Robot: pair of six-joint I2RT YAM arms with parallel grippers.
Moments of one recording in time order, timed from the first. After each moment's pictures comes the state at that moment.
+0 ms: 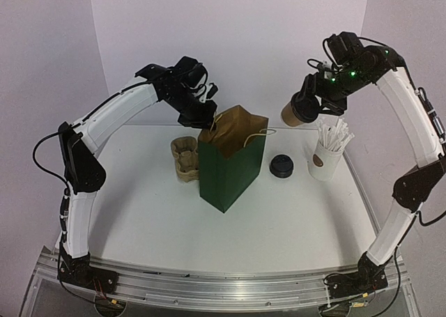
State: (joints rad) left arm -0.73 2.14 2.38 -1.13 0.19 -0.37; right arm 0.44 1.75 2.27 -1.41 -0.05 0.56
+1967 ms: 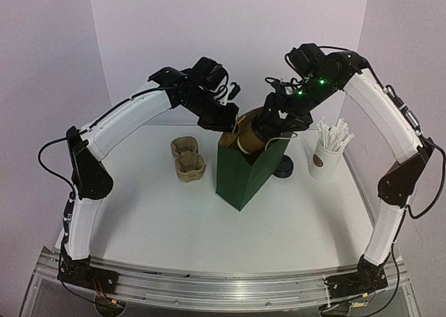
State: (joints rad) left arm -0.85 2.18 2.46 -1.06 0.15 -0.39; right arm 0.61 1.88 2.31 -1.42 -0.31 0.48
